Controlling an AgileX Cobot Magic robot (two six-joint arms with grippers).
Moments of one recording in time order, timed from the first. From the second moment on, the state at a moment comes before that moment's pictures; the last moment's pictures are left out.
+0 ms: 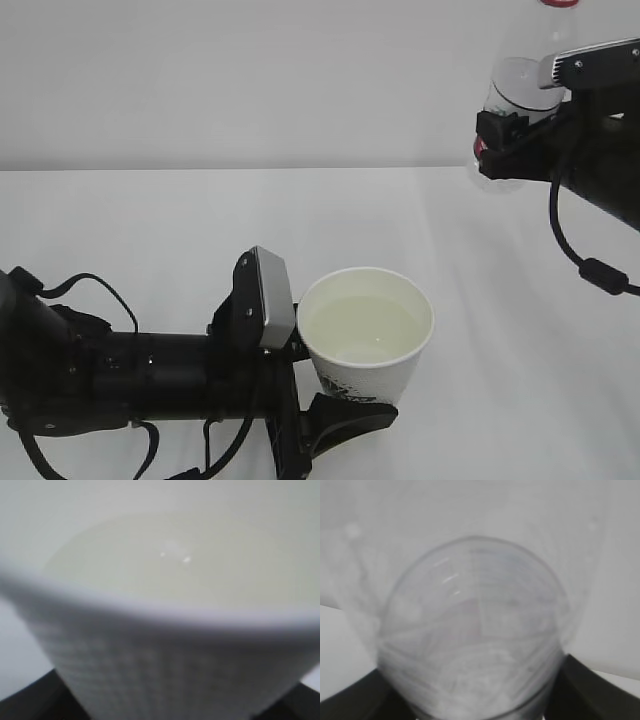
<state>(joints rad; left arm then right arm) -0.65 2.04 -0.67 0.81 -1.08 -0.25 0.19 1.68 -0.72 -0.05 -0.69 -0.06</state>
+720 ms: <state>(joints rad) -0.65 2.04 -0.67 0.81 -1.08 -0.25 0.19 1.68 -0.72 0.09 -0.64 -0.16</state>
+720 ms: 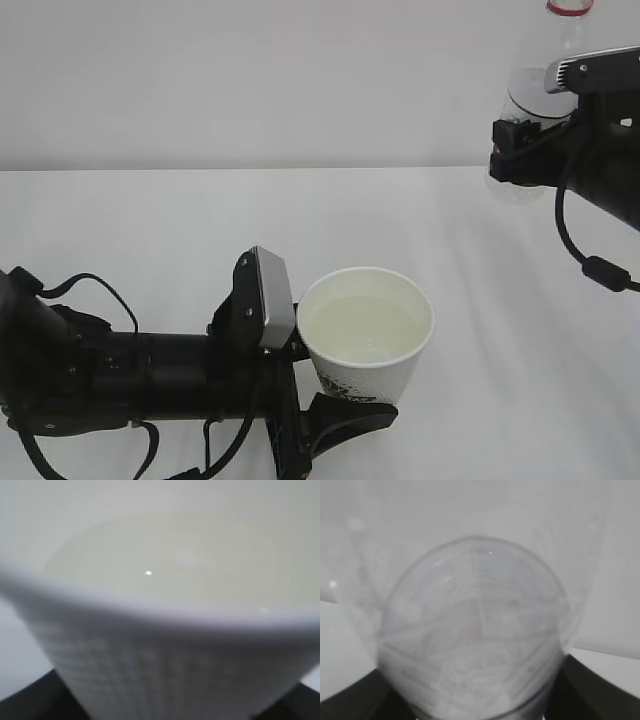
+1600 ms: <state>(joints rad) -0.65 2.04 -0.67 0.81 -1.08 -0.25 0.11 1.78 -0.72 0.18 -0.67 -0.17</state>
